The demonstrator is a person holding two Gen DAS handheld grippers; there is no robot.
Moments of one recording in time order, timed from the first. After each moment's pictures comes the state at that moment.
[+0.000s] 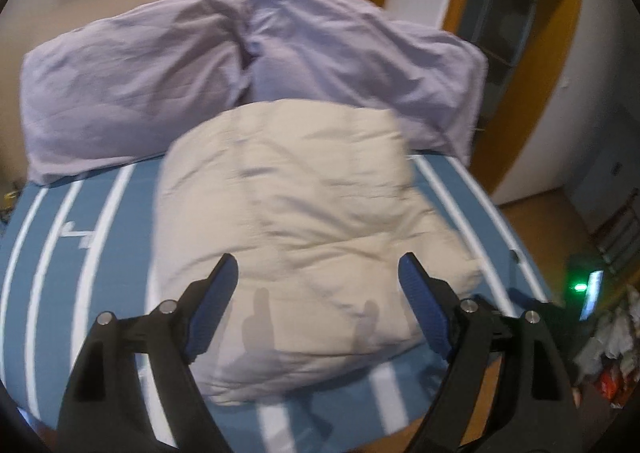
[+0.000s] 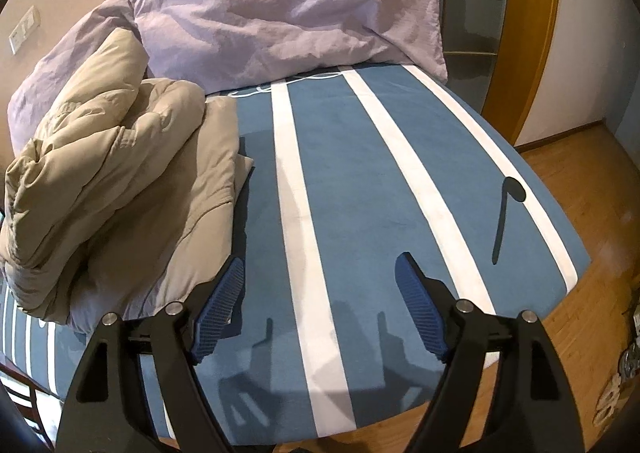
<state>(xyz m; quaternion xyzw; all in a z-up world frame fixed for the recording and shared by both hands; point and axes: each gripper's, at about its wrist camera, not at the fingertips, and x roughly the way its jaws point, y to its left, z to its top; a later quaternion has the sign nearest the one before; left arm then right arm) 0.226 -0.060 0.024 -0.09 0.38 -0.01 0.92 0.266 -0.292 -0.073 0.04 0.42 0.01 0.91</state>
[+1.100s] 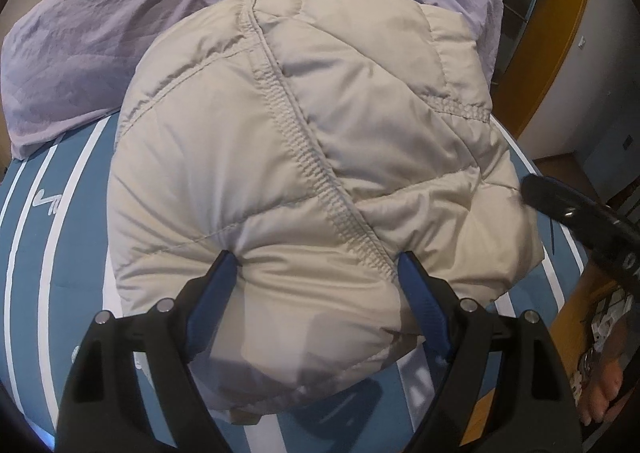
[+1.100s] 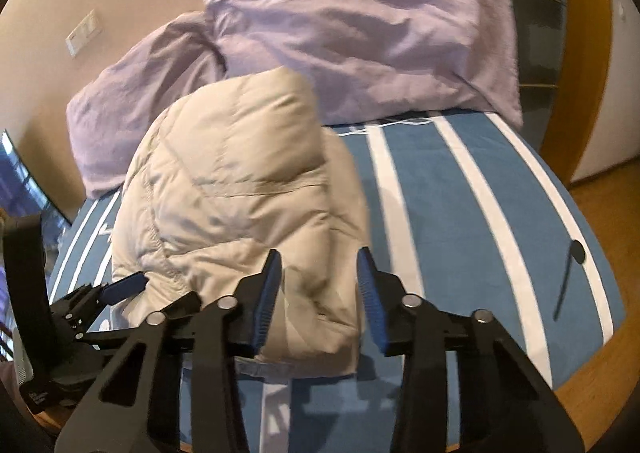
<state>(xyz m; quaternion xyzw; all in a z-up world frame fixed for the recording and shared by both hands) 0.252 -0.080 -0.063 -0.06 0.45 -0.03 0.89 0.282 -0.220 -0.031 0.04 0.39 0.13 0.91</state>
